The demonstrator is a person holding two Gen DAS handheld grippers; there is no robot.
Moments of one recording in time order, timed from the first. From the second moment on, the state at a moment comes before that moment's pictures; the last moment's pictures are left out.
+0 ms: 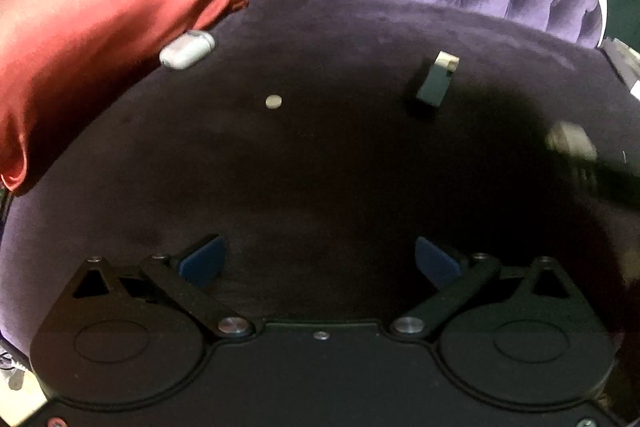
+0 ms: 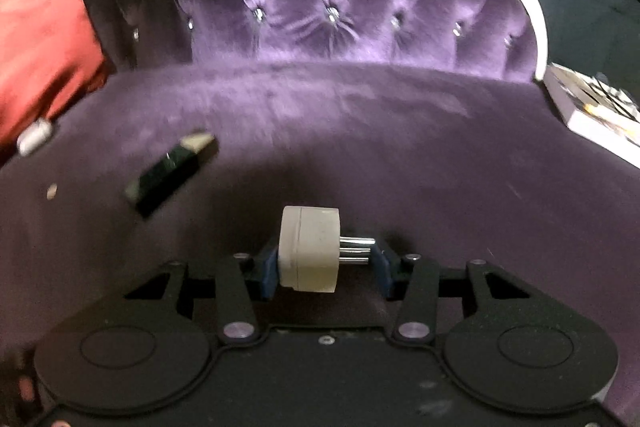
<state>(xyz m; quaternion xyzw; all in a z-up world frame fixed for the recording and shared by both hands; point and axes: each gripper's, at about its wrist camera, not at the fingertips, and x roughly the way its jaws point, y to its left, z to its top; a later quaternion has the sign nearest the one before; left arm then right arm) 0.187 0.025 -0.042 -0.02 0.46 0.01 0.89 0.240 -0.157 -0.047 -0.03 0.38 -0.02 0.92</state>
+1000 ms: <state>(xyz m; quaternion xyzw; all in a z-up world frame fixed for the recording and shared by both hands) 0.281 0.000 -0.037 -0.02 0.45 0.00 0.89 0.215 -0.168 -0.050 -0.02 0.39 -0.06 0.92</state>
